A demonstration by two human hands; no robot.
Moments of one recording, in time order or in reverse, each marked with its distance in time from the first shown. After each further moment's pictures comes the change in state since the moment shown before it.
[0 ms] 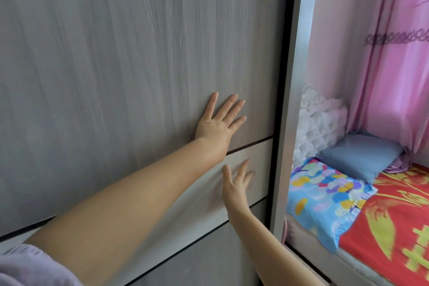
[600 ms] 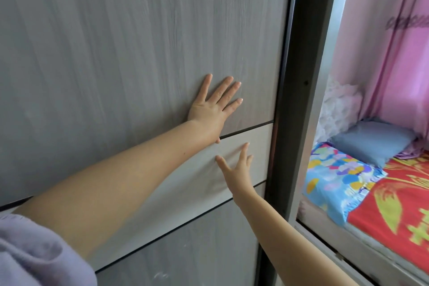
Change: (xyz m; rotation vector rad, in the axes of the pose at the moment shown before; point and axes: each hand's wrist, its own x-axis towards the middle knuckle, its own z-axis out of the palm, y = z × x) left_hand -0.097 -0.065 0.028 0.030 0.026 -0.028; right_hand -0.082 -0.003 0.056 -0.132 -0.130 0.003
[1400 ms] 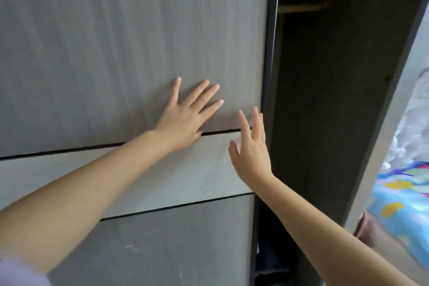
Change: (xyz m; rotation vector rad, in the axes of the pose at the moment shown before) left_hand -0.153 -0.068 0.022 -0.024 -0.016 -0.156; right_hand -0.062 -0.052 0.024 -0.509 -0.086 -0.813
